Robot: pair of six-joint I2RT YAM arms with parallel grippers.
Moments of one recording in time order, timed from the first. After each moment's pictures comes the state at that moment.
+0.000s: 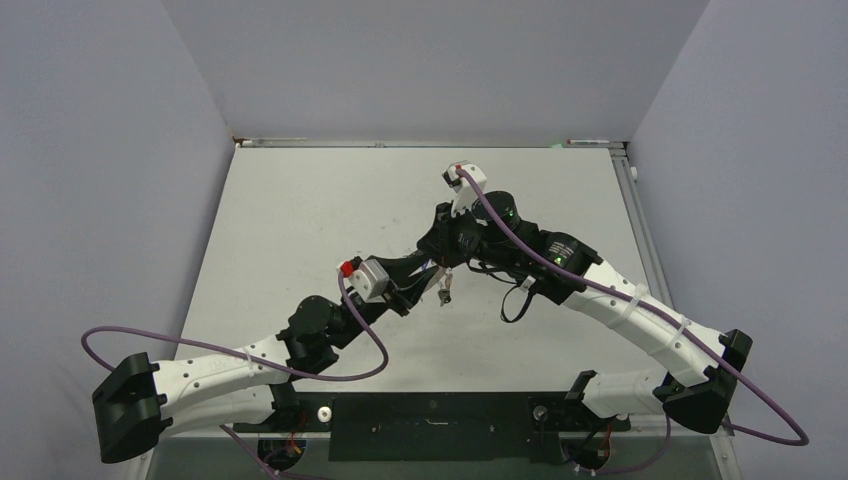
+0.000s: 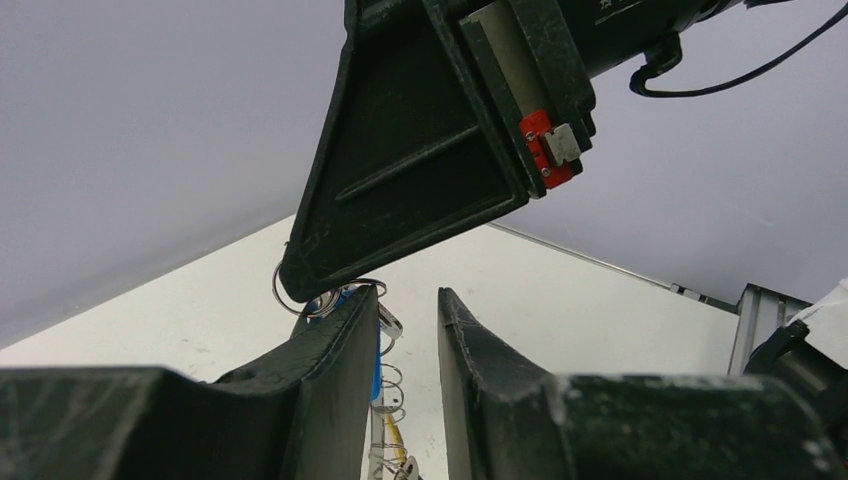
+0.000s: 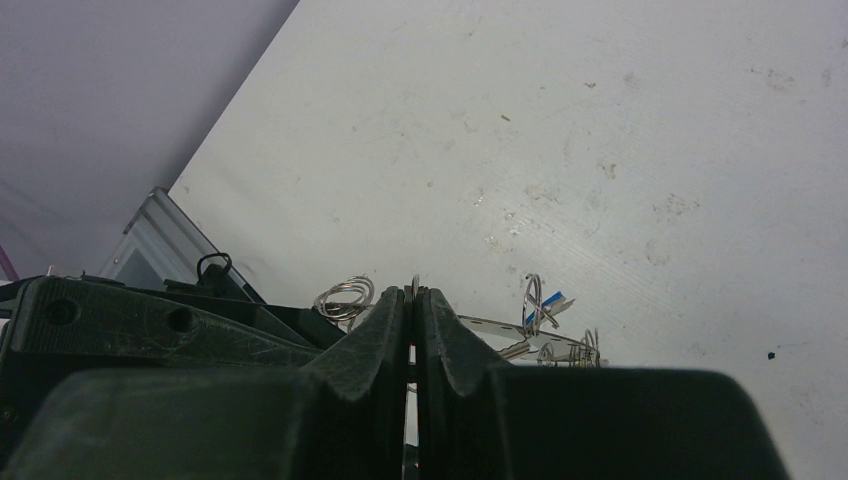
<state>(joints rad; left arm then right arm) -1.10 0.95 0.45 0.84 -0.17 0.01 0.94 1.25 1.35 -0.52 0.03 0.46</state>
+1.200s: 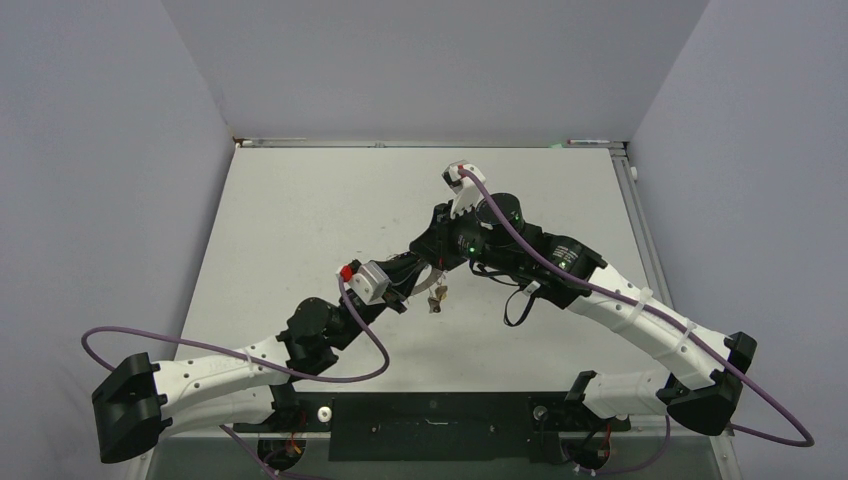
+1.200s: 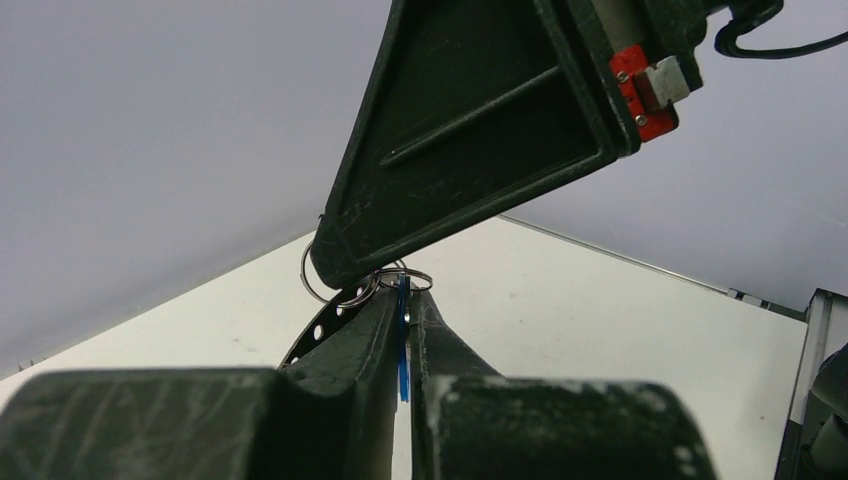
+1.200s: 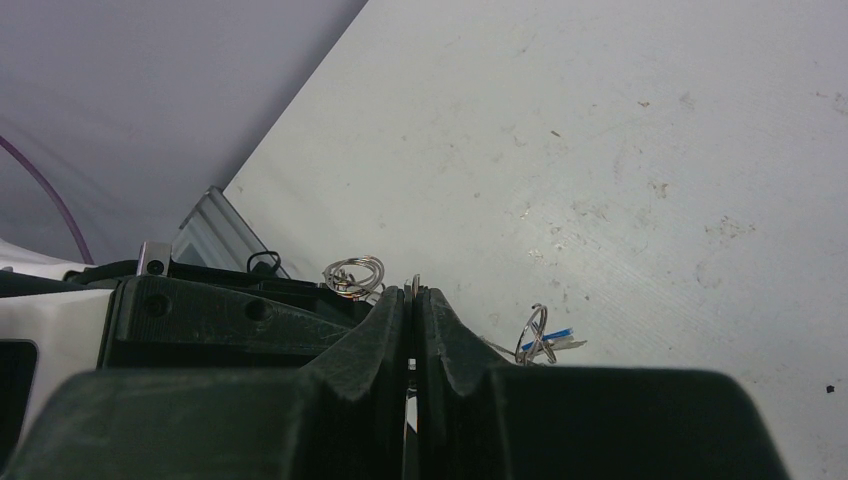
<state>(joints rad) -1.10 0.94 0.43 0.87 -0.23 0.08 0.96 1.24 1.35 -0.48 -0.01 0.48</state>
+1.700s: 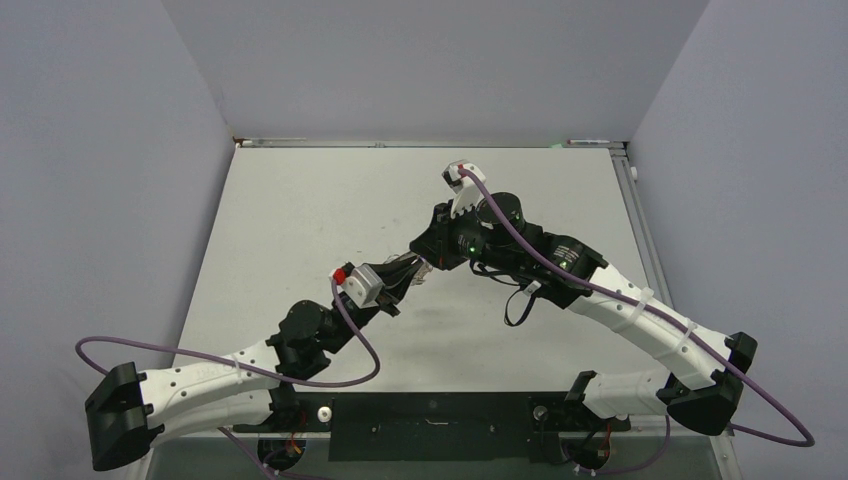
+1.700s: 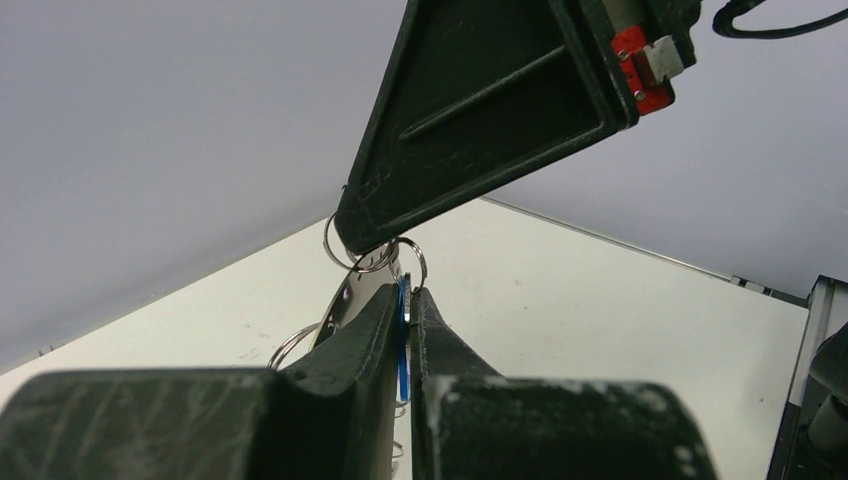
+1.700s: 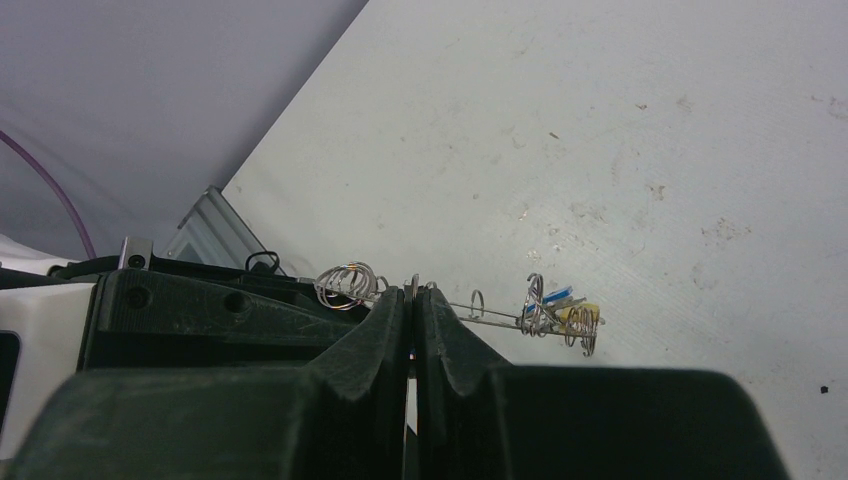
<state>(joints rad) -1.10 0.85 0.42 0.77 -0.24 0.09 0.96 1.24 1.36 -0.49 -0.01 0.47</state>
